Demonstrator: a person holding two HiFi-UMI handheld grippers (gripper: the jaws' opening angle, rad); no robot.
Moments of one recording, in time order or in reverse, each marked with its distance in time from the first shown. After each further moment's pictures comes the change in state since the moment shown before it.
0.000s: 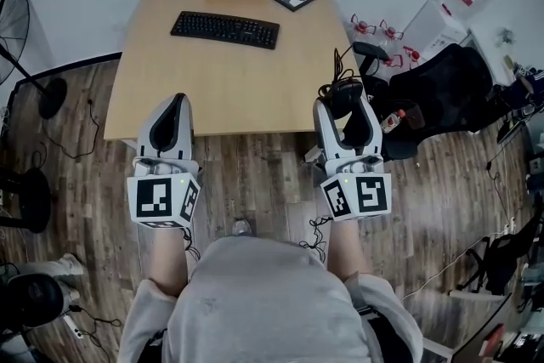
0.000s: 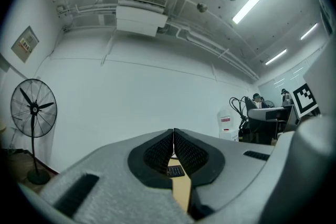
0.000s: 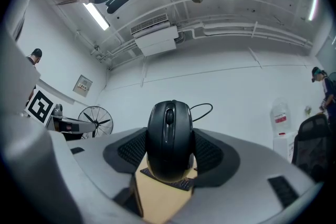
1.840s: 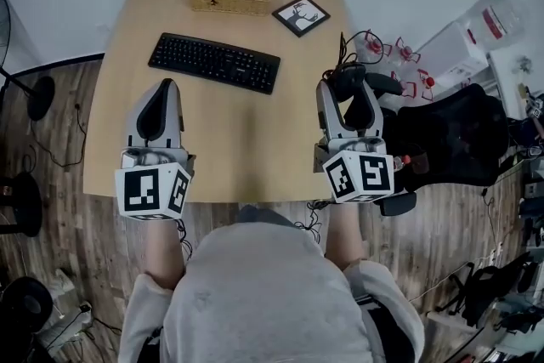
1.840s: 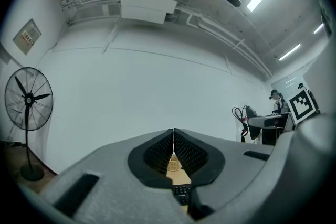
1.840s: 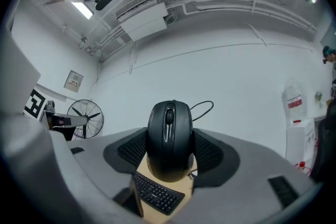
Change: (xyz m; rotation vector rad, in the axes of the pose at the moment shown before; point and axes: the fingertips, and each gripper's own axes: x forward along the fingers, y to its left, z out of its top) left arm 0.260 0.071 -0.044 -0.033 0.013 0.087; right arm 0.262 -0.137 -0.097 0.061 0.099 0.010
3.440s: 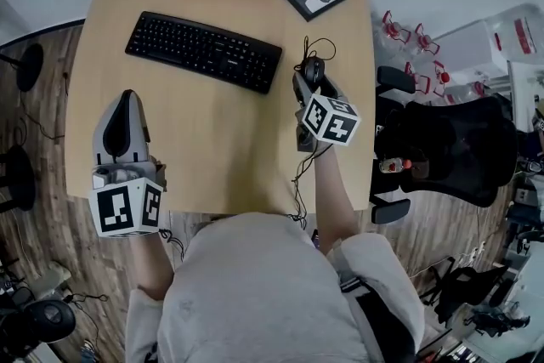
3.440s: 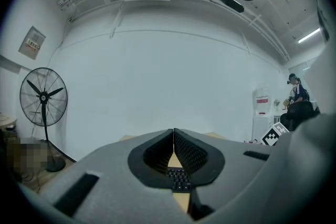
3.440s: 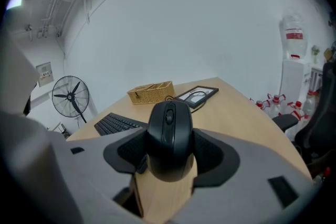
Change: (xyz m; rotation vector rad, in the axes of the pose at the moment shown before) left arm 0.064 0.051 -0.078 -0.002 0.209 0.162; right arm 0.118 -0.090 -0.290 0.245 0.698 -0.078
